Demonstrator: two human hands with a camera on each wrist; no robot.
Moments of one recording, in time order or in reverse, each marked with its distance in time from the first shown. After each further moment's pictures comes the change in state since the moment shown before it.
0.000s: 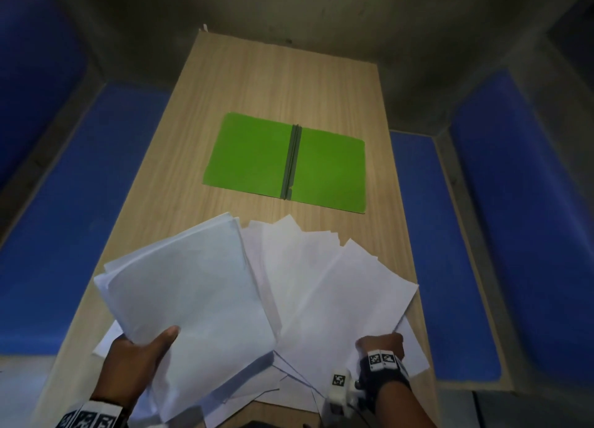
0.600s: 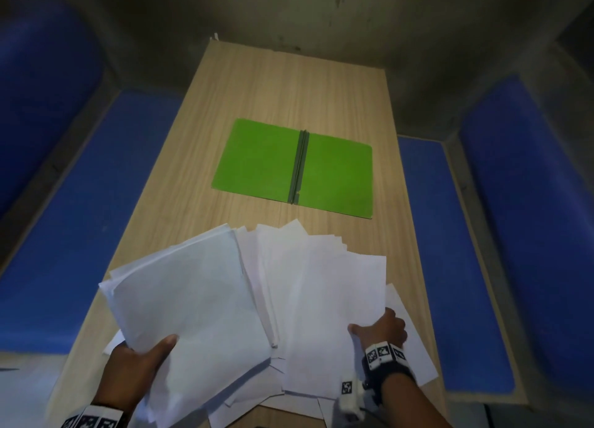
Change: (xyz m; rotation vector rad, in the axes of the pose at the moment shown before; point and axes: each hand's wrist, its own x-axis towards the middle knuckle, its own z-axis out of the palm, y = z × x) left_hand -0.001 -0.008 -0.007 0.058 0.046 -0.050; right_hand 0.000 -0.027 0.005 -0.196 0.020 -0.322
